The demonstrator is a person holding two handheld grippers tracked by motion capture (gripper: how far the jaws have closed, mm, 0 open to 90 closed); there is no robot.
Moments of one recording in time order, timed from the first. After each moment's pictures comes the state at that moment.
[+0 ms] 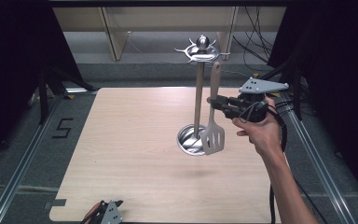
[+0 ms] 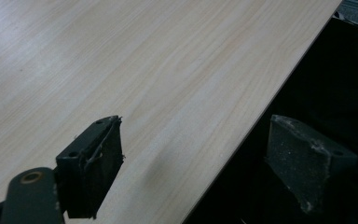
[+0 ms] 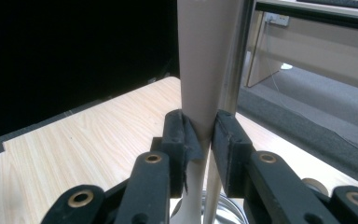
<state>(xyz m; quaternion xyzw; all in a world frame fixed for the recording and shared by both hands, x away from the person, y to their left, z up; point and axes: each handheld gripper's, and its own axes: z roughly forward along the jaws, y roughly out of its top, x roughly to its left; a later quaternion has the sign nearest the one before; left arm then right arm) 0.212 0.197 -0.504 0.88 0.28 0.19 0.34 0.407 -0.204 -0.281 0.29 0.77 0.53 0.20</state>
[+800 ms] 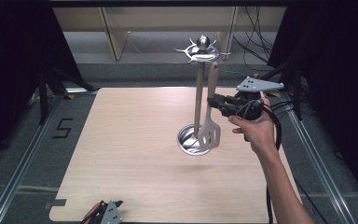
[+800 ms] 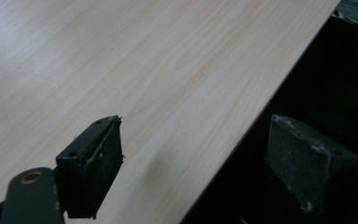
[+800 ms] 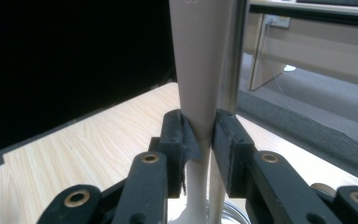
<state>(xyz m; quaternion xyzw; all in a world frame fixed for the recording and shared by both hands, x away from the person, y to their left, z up) 0.212 0.198 -0.504 0.88 0.28 0.19 0.33 0.420 -0.201 -0.291 0.30 0.76 0.55 0.19</state>
